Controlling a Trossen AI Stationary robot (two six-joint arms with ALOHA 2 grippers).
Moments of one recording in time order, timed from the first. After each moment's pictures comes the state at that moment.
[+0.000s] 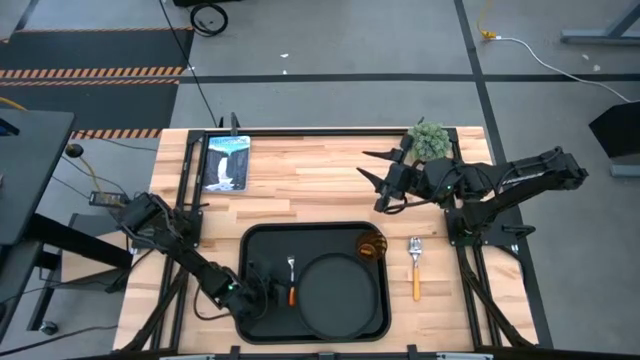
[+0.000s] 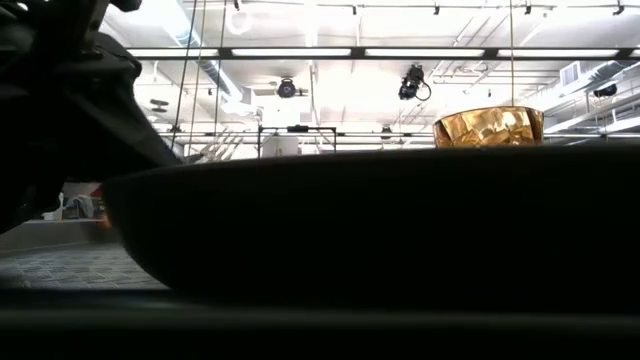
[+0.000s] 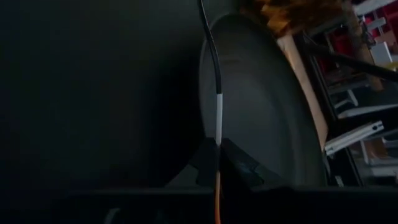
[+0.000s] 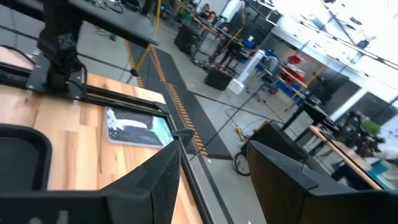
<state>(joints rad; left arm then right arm) -0.78 1.82 0.80 0.20 -0.87 -1.74 0.18 1.09 1.03 -0.08 0.70 -0.46</state>
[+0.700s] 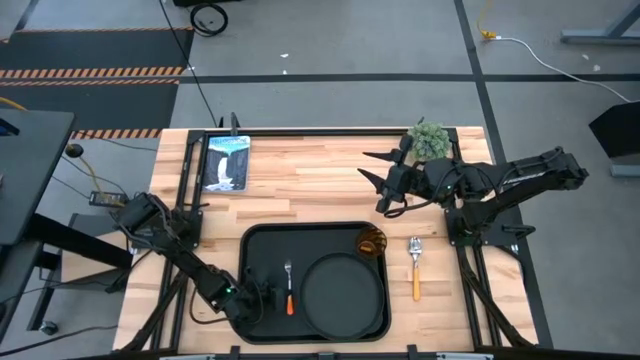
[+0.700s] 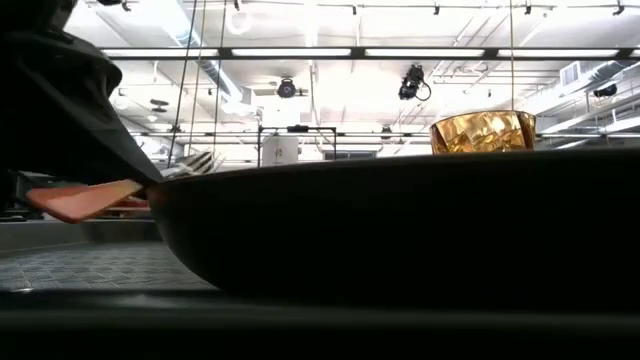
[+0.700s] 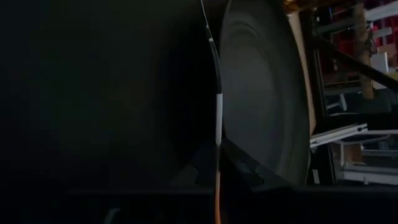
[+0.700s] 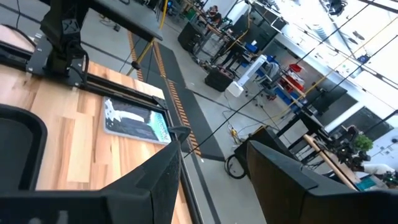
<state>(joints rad) -0.81 1.81 0.82 0.15 -0.79 -1.94 0.18 1.09 1.03 -0.10 0.69 -0.54</state>
